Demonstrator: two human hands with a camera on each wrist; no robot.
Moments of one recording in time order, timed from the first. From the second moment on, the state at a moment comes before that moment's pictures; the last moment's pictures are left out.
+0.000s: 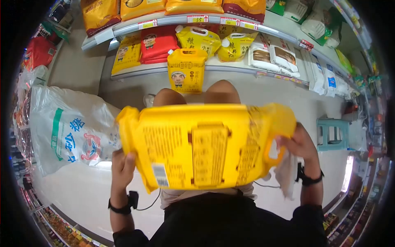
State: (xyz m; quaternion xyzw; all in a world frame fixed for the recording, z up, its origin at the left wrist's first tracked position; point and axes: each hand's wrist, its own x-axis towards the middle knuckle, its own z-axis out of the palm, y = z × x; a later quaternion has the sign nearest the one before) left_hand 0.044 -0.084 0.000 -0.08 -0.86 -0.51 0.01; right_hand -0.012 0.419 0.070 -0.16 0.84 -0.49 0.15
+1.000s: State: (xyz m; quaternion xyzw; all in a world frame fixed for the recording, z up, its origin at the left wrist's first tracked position) left_hand 0.032 -0.042 -0.075 0.10 -0.85 -0.51 0.05; right_hand -0.096 0.423 -0.023 0.02 0.93 -0.35 -0.12
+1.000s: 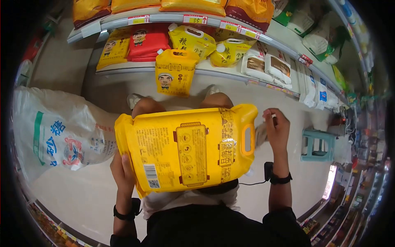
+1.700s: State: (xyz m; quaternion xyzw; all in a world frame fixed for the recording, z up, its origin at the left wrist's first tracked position) left_hand 0.122 -0.003 -0.036 -0.09 -0.90 -0.38 0.17; right_hand -0.208 0.325 0.037 -0.28 0.92 0.00 0.28
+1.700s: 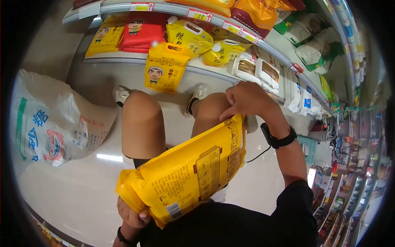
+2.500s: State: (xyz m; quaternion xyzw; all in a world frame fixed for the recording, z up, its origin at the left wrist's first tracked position) left_hand -0.003 -0.061 -0.023 0.06 -0.95 -0.31 0.00; right_hand -0.100 0.371 0.141 -0.24 0.86 -0.43 -0.13
